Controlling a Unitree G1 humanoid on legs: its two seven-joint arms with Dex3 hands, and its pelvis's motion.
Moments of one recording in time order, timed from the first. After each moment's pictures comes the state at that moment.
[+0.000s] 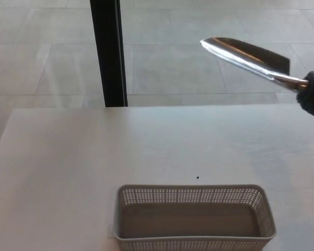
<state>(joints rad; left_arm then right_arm) -0.01 0.65 0.17 1.31 0.04 -0.02 -0.20 -0.49 -0.62 -0.21 0.07 -0.89 -0.11 0.23</state>
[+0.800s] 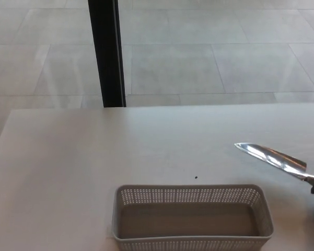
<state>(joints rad) 0.01 0.65 0.17 1.31 0.04 -0.02 -0.18 -0.39 -0.61 0.10 0.61 -0.90 0.03 -0.04</state>
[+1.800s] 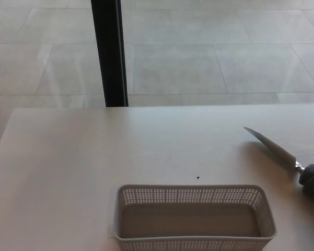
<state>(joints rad) 0.00 0.64 0.17 1.31 0.04 -0.03 -0.18 -0.35 -0.69 0.12 0.35 -0.81 0.20 0.31</state>
